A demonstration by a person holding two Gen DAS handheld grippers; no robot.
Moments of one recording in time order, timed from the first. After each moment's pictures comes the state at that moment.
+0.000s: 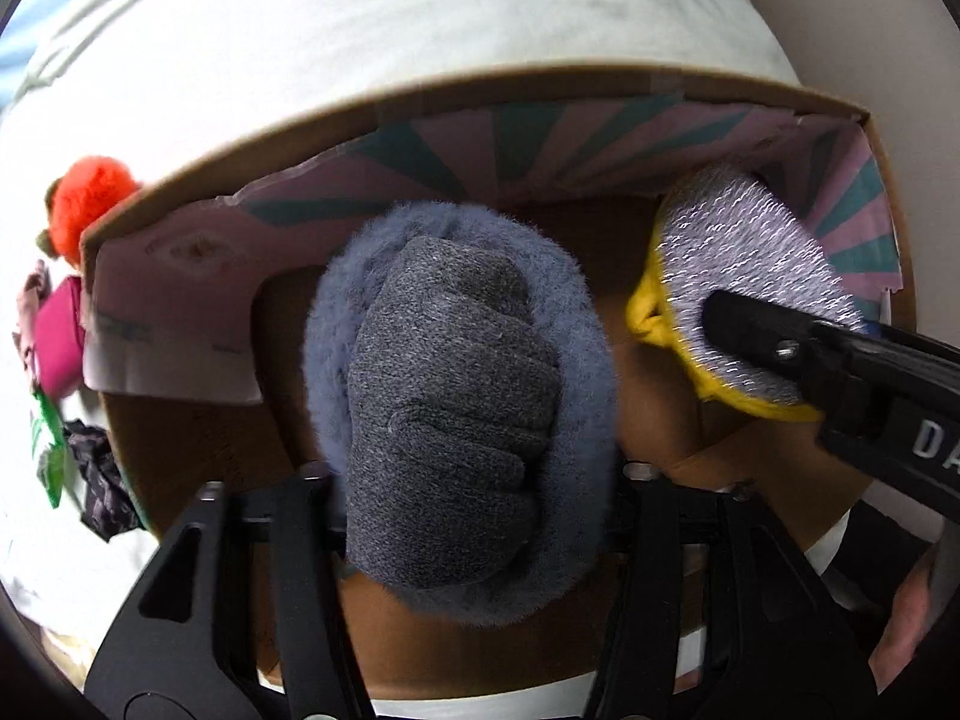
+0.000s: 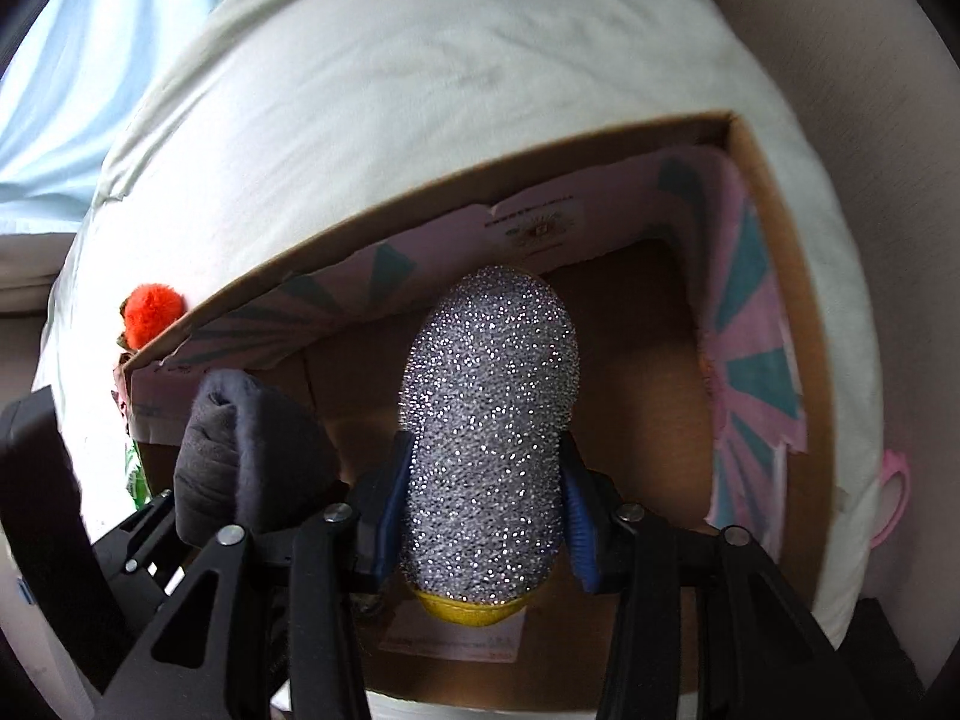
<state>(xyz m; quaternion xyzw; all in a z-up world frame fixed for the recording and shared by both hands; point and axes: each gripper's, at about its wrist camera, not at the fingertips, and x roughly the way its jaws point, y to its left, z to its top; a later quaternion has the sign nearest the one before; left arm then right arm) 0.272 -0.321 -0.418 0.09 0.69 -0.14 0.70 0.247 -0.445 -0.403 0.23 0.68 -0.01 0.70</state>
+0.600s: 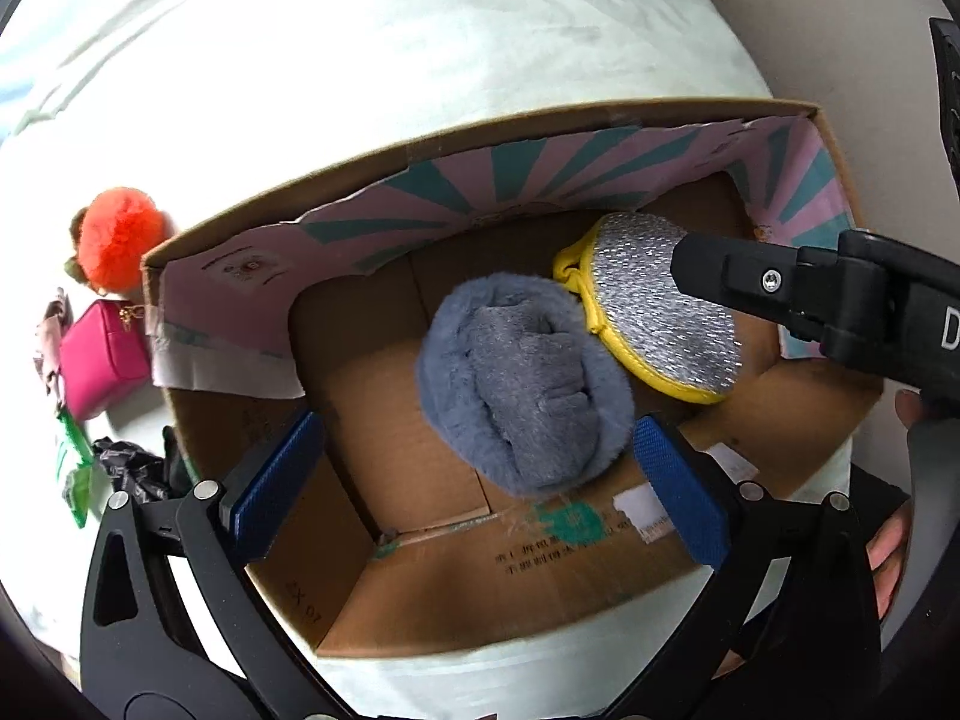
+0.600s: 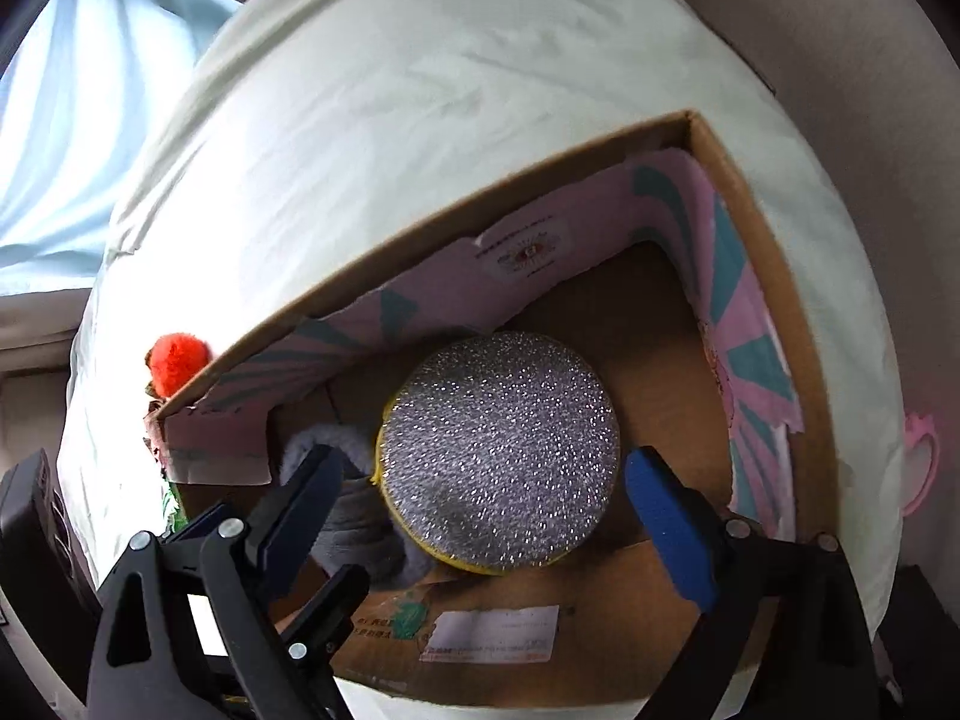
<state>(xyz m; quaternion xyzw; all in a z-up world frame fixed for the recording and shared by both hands) 0.271 -0.306 -0.370 0.11 0.68 -0.17 0.71 0.240 -0.458 -0.396 0.28 0.65 -0.03 0.71</state>
